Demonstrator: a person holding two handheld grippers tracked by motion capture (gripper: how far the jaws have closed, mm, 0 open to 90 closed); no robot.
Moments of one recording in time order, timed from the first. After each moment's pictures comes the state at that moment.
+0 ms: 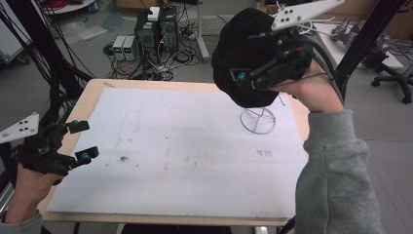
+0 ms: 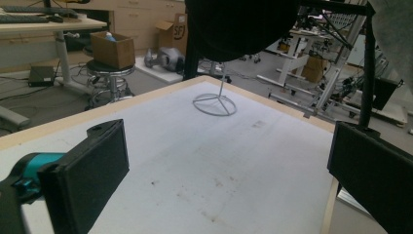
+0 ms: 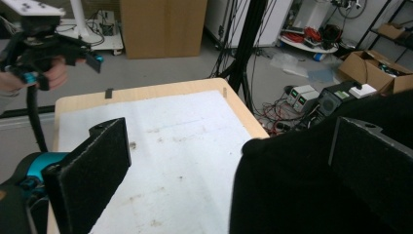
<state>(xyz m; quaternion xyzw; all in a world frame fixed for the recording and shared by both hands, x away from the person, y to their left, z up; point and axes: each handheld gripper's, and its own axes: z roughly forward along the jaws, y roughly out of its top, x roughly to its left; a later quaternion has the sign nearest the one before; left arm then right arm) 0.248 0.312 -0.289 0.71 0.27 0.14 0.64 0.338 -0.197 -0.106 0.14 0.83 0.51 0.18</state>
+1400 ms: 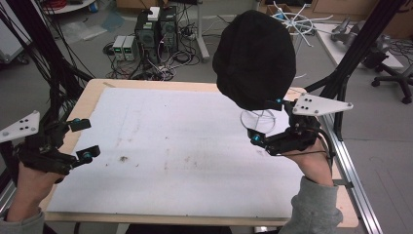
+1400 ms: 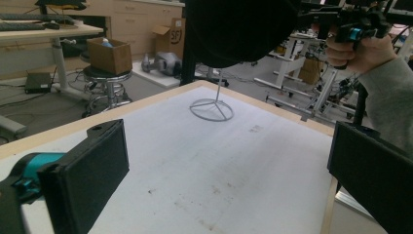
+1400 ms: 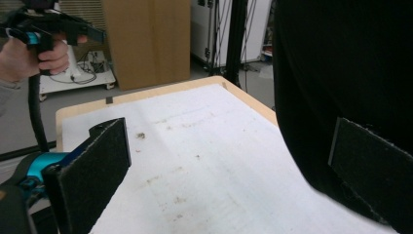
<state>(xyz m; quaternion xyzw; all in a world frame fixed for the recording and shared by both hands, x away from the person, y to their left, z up) 0.247 0.307 -0.284 0.71 0.26 0.14 0.65 0.281 -0.247 -0.238 0.21 0.76 0.58 0.18</state>
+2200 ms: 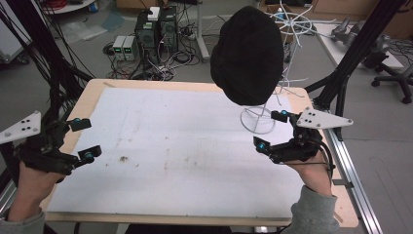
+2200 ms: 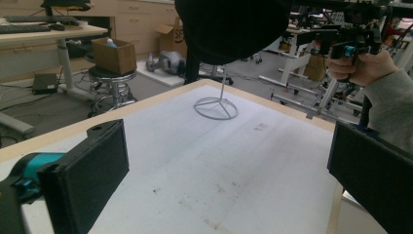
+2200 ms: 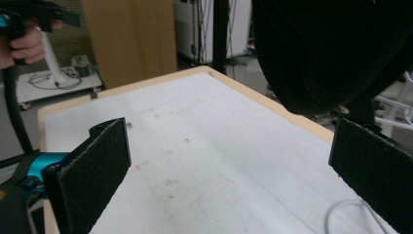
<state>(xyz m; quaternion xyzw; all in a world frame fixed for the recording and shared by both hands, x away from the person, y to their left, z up) 0.247 0.303 -0.285 0.71 0.26 0.15 0.64 0.277 -0.266 -0.273 0.26 0.75 0.58 0.19</state>
